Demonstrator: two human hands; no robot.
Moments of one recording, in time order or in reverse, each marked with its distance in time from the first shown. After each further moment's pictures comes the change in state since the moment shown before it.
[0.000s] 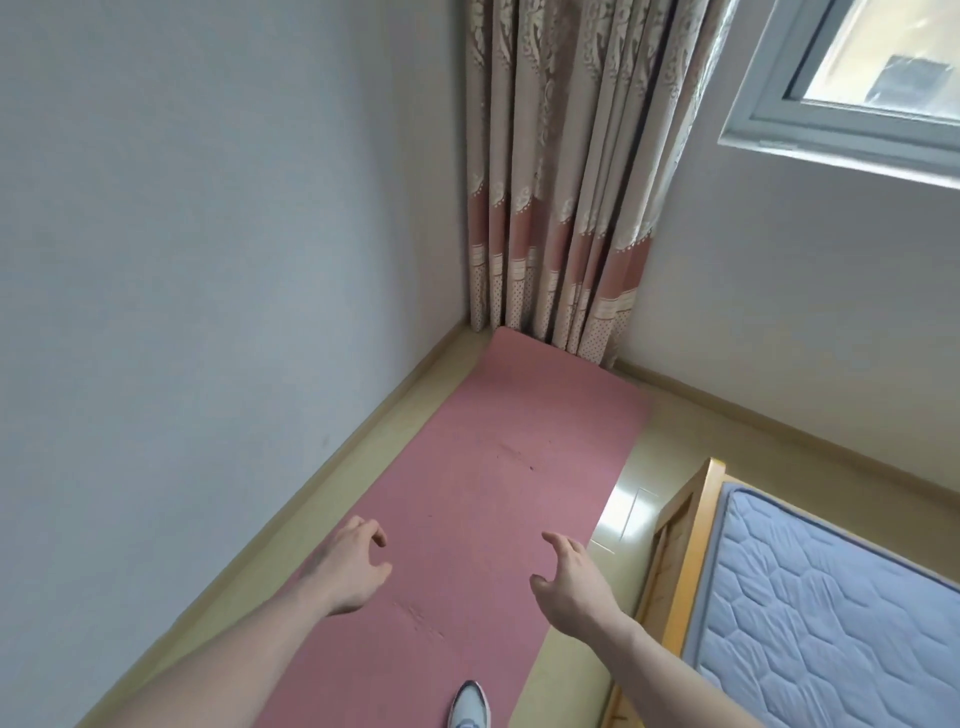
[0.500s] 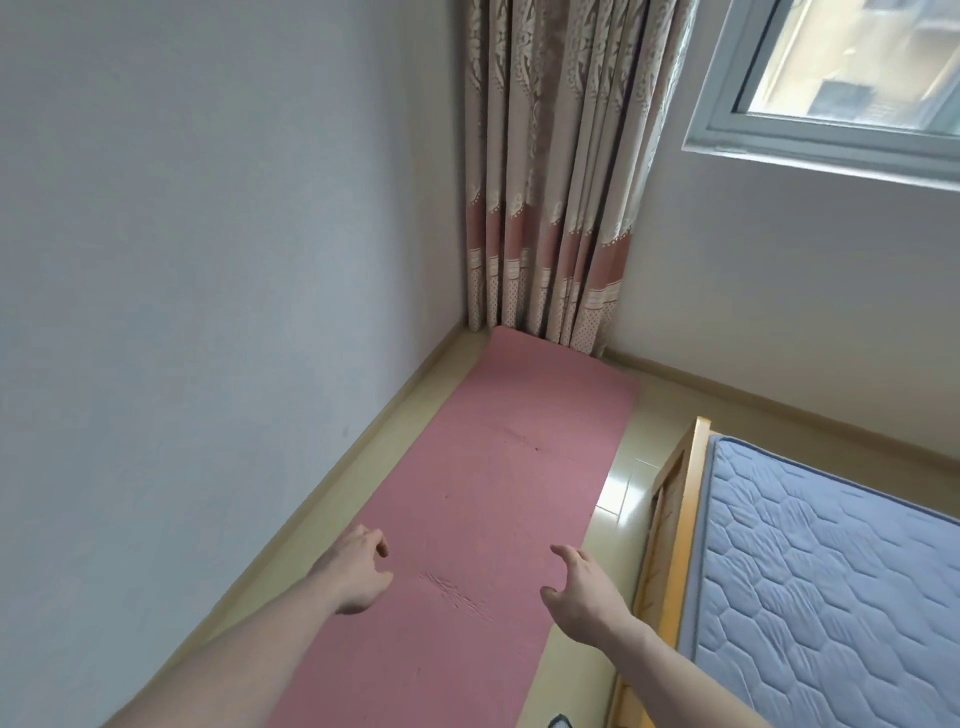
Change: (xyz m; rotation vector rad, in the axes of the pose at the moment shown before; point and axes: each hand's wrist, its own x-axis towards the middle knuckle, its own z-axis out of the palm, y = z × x) left_hand -0.123 -0.111 0.009 0.086 -0.084 0.080; right_hand -0.160 -0.036 0.103 0.010 0.024 0.049
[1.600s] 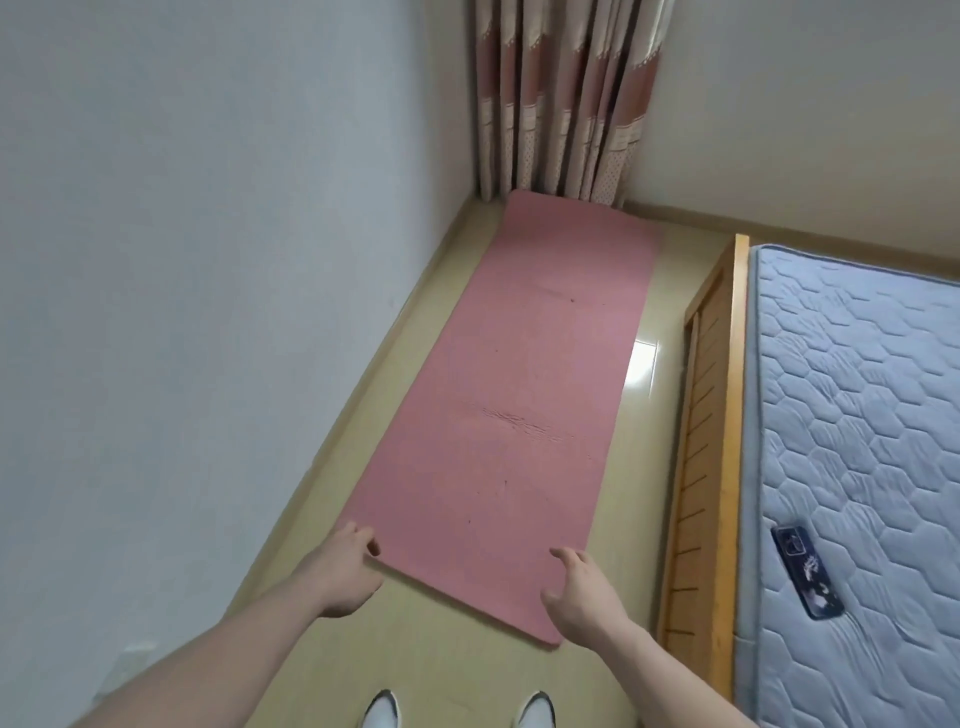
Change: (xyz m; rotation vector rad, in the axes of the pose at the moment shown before) left_hand -0.210 -0.335 0.124 0.095 -0.251 0.053; right_hand -0.224 -0.084 0.382 0.084 -0.120 0.210
